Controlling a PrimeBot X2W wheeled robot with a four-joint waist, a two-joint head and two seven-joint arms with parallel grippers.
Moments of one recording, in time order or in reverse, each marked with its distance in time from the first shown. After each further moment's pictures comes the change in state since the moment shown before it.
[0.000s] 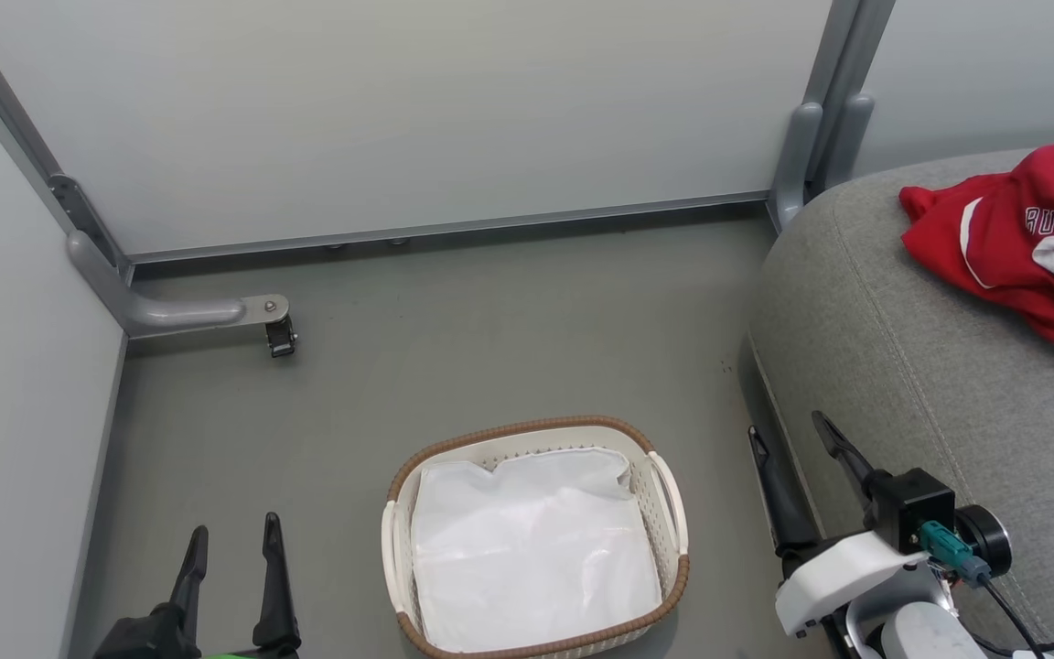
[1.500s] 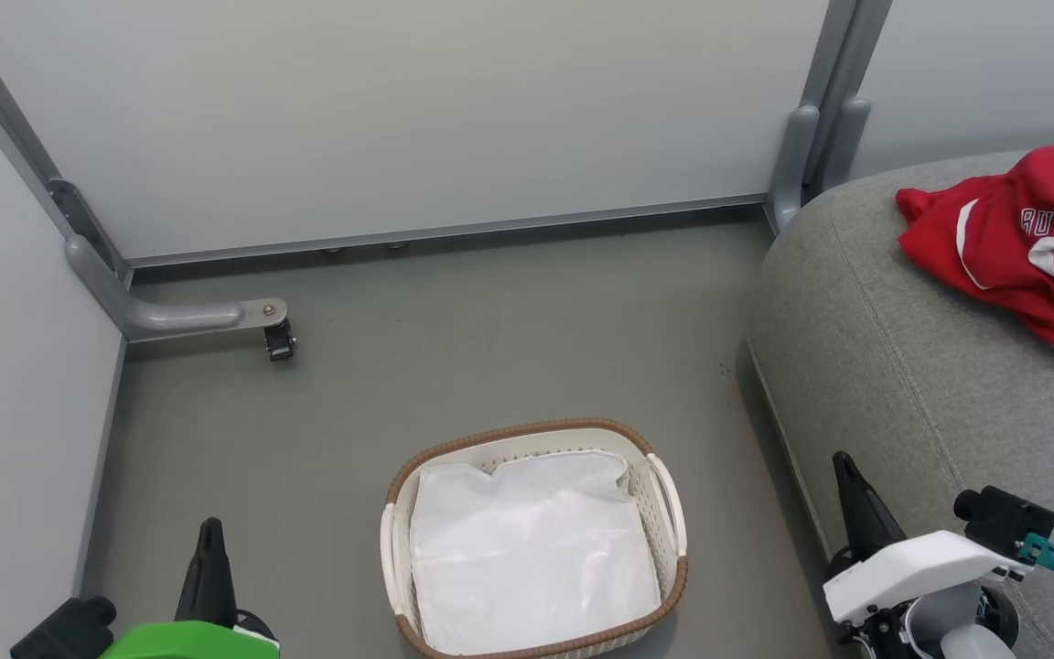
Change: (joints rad) left arm -0.064 -0.011 0.062 0.062 -0.494 -0.038 0.141; right arm 0.038 -0.008 -0.059 0.022 0.569 0.000 0.123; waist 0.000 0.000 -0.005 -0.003
